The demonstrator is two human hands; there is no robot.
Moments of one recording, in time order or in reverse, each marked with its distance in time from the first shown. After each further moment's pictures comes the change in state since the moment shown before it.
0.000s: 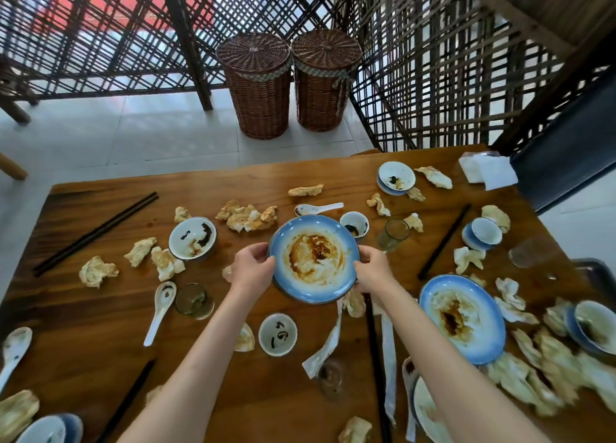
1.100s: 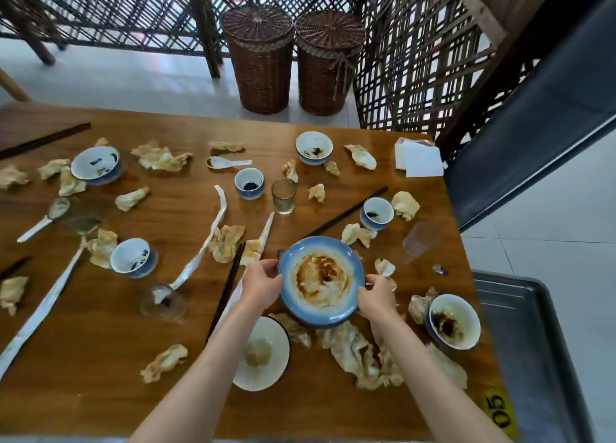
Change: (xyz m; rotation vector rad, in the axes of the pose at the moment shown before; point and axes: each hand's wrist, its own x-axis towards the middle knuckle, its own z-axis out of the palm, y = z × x) left_hand -0.164 0.034 0.268 -0.083 -0.013 -0.166; right_hand 0.014 0.132 -0.272 -0.310 -0.007 0.045
